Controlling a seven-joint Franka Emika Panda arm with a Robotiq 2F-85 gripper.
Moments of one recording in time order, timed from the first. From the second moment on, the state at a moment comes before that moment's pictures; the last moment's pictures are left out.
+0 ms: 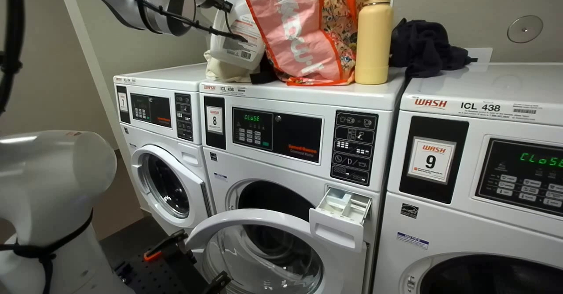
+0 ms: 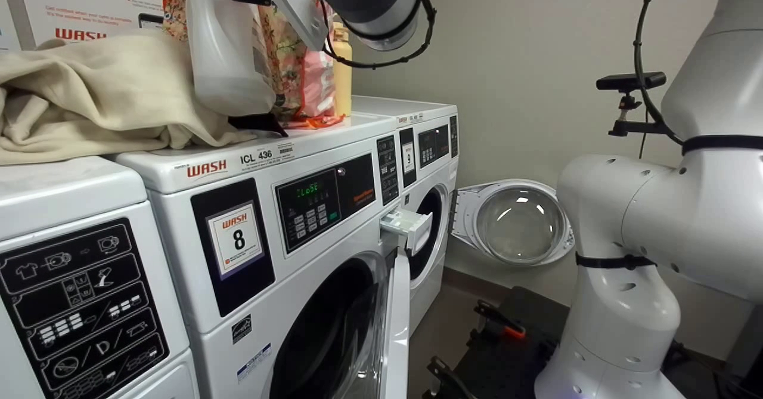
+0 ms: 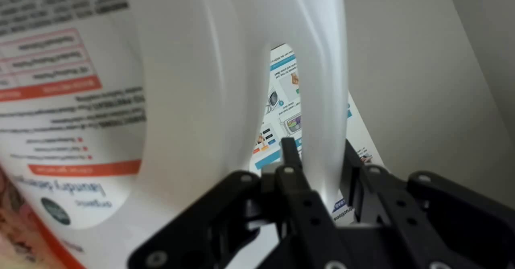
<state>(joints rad) 0.95 -0.35 -0.49 -2.35 0.06 3.45 0.23</state>
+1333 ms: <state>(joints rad) 0.10 -0.25 0.28 -2.34 0.19 3.45 0.24</state>
